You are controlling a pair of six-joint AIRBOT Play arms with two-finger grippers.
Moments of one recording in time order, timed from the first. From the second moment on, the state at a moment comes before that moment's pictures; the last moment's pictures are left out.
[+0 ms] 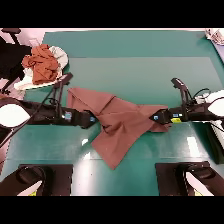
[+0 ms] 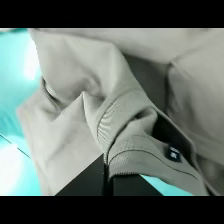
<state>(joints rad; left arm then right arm) -0.55 -0.80 0.93 1.10 -1.07 -1.81 0.11 -0.78 0.72 -0.92 1.19 1.36</state>
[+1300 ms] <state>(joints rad) -0.29 -1.21 0.80 1.26 -1.05 -1.62 0.16 -0.58 0.65 -1.07 1.37 1.52</state>
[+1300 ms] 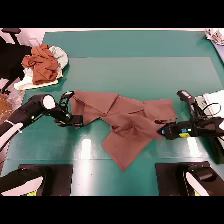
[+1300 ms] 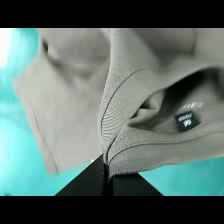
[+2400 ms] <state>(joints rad) -0.29 -1.23 0.80 1.25 -0.94 -1.64 0.25 -0.58 0.80 -1.39 1.46 1.77</state>
